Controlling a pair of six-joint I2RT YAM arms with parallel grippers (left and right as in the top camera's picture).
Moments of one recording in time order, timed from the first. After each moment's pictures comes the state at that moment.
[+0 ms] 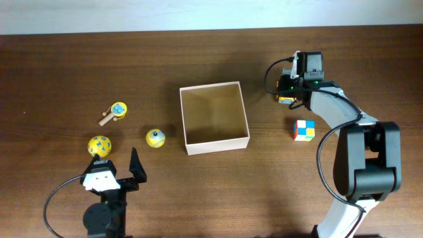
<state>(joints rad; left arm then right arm) 0.08 0.01 0.02 -0.10 -0.01 -0.13 0.03 1.99 1.31 -0.26 0.00 0.13</state>
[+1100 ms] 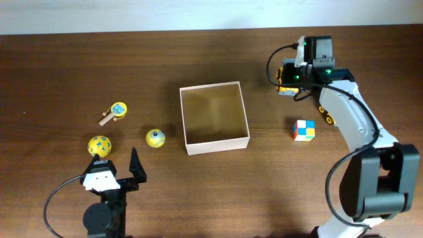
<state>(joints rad) 0.08 0.01 0.02 -0.10 -0.01 -0.13 0.07 1.83 1.46 -0.53 -0.06 0.13</state>
